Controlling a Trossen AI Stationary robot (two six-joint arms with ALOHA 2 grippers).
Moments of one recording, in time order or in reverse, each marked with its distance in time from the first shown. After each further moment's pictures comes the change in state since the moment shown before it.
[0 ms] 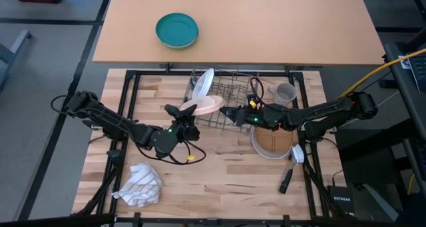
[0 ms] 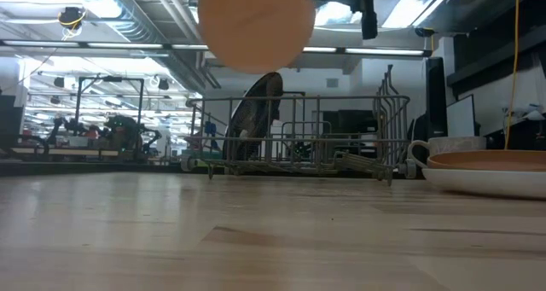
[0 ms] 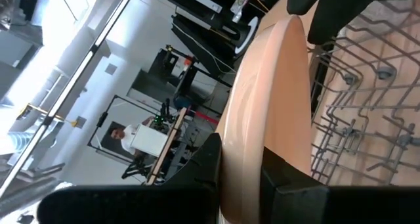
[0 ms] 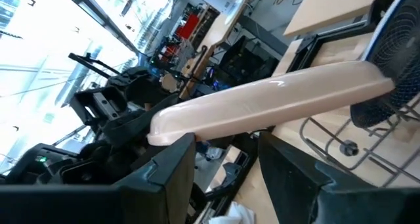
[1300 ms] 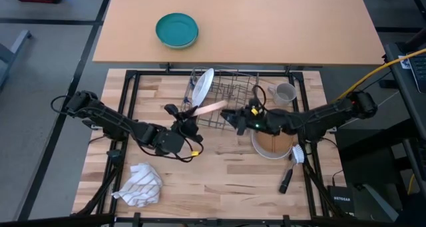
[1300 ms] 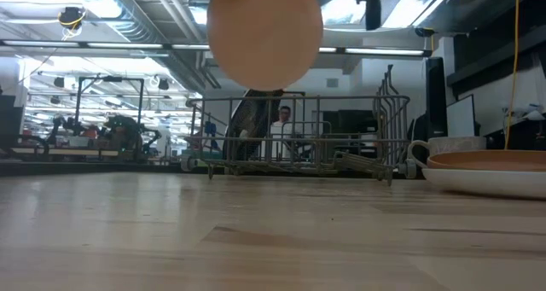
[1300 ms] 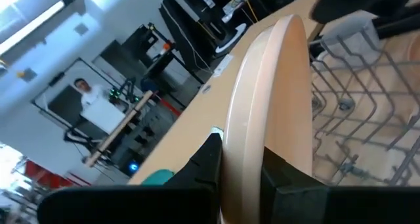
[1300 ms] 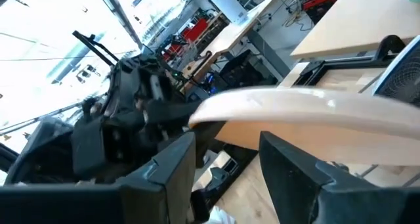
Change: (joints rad) left arm 0.031 0.000 0.001 -0.216 0.061 -0.511; right arm 0.082 0.000 -0.001 0.045 0.078 -0.215
